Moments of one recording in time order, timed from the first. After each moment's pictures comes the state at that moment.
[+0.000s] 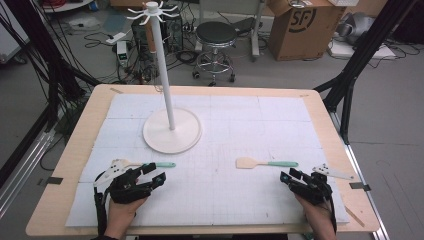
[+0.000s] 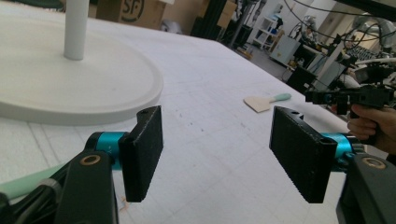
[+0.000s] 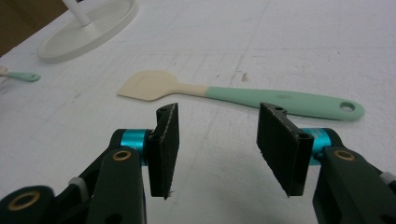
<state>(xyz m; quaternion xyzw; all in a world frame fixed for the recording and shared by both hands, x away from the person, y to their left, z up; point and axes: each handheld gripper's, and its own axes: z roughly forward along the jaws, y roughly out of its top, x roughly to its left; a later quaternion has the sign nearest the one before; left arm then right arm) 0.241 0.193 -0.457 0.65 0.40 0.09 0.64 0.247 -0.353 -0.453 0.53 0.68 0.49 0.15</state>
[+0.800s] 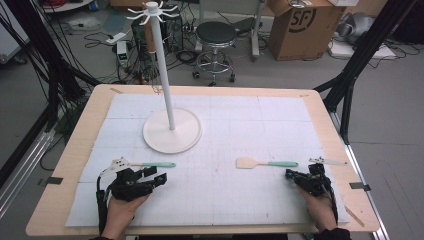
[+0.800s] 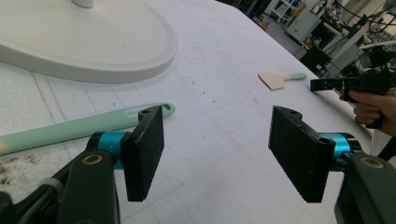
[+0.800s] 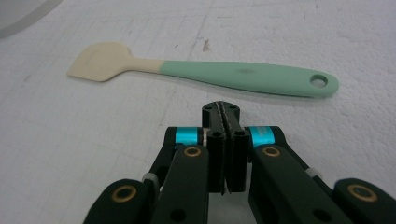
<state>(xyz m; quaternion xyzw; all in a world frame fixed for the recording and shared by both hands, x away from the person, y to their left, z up) 0.248 0.190 -0.456 0.67 0.46 0.05 0.58 0.276 -0.363 -0.458 0.57 0.71 0.41 0.09</state>
